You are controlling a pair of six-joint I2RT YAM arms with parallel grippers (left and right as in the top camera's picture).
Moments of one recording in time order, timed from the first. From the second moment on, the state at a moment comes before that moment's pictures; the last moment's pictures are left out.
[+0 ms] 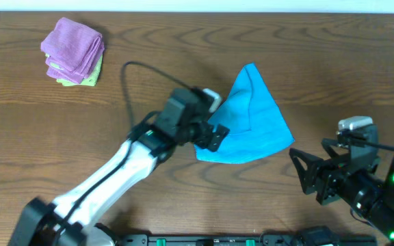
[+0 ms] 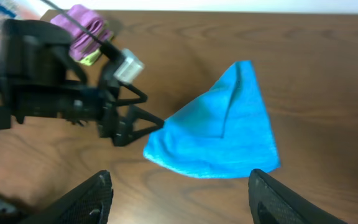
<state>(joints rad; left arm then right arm) -0.65 1.50 0.97 -0.26 0.26 -0.16 0.18 0.76 1.38 -1.24 -0.25 0.12</state>
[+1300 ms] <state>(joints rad) -0.88 1.96 1.19 -0.12 0.01 -0.15 0.18 0.75 1.40 -1.31 -0.11 0.09</state>
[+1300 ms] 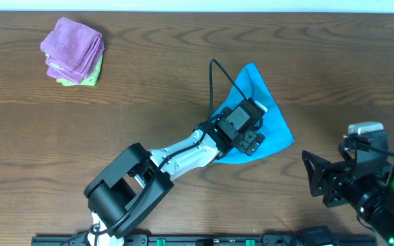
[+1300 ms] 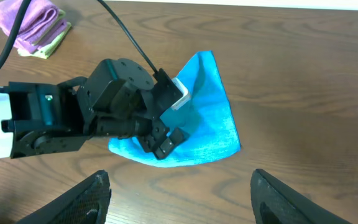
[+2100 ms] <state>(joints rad) -0.89 2.03 1.19 -0.08 0.01 -0.11 0.18 0.75 1.40 -1.32 -0.11 0.09</state>
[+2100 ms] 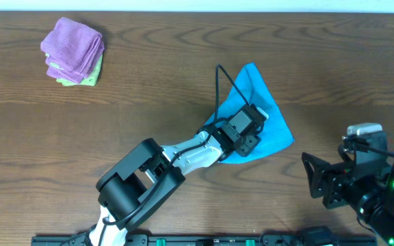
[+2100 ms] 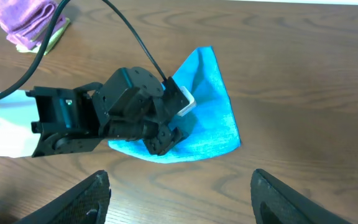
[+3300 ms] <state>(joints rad) -0.89 2.06 1.19 -0.04 -0.07 -0.07 0.18 0.75 1.40 -1.32 -0.11 0.09</state>
